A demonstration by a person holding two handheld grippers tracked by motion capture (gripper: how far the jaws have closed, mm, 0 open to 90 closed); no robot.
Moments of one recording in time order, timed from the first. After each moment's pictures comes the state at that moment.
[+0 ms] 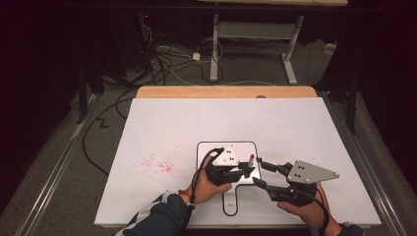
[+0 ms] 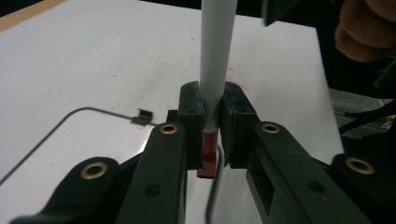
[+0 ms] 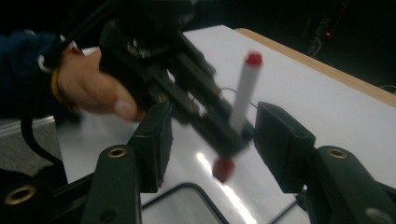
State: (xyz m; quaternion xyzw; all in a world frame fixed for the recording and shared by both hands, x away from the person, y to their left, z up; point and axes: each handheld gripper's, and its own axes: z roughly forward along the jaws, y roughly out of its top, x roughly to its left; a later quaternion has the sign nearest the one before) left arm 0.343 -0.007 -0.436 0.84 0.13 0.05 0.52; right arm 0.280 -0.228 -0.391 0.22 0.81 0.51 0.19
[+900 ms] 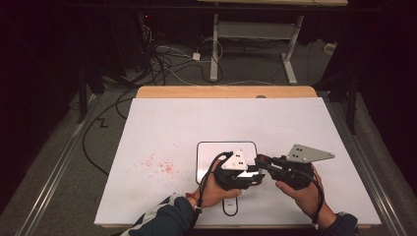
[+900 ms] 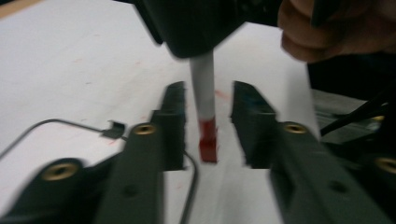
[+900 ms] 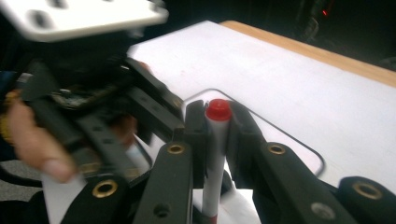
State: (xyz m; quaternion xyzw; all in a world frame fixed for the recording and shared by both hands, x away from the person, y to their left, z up) left arm 0.334 -0.011 -0.433 0.84 0.14 0.06 0.52; right arm 0.317 -0.235 -0.388 0.28 0.80 0.51 0.16
